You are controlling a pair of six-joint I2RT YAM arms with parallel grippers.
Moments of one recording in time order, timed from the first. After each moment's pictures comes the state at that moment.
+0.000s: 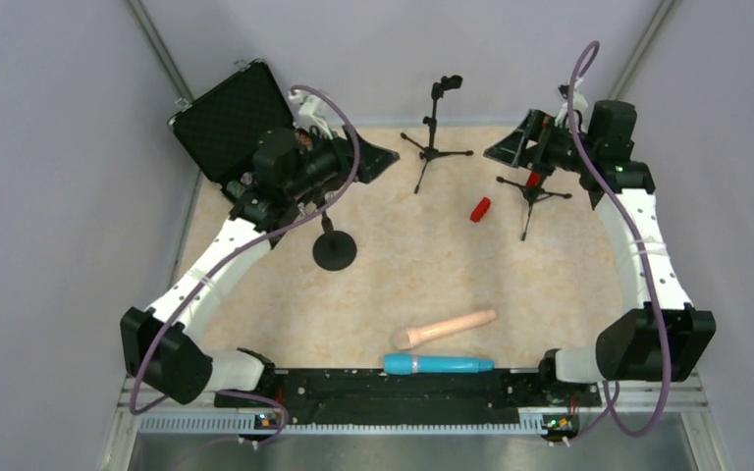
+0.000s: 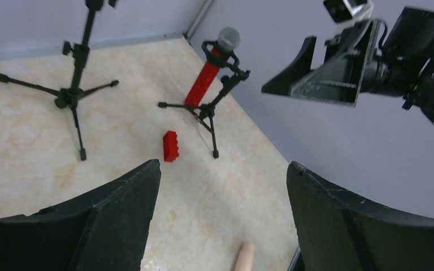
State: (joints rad) left arm -0.48 1.34 1.23 0.08 0.45 -0.56; right arm -0.05 1.37 1.40 -0.48 -0.75 0.38
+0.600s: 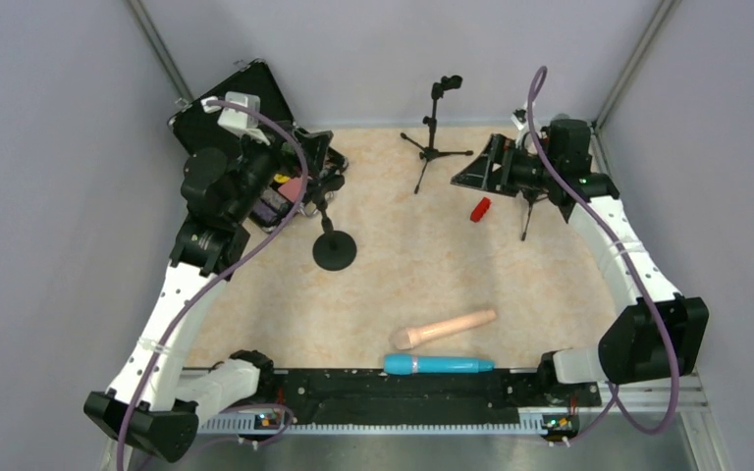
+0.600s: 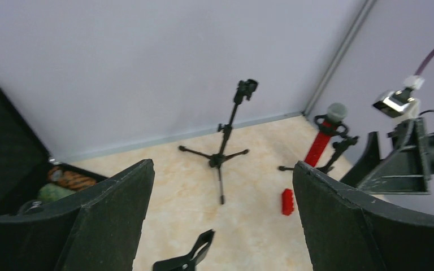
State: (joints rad) left arm -0.31 1.04 1.22 0.00 0.18 -0.29; right arm 0.12 1.37 1.25 -0.41 -0.78 0.44
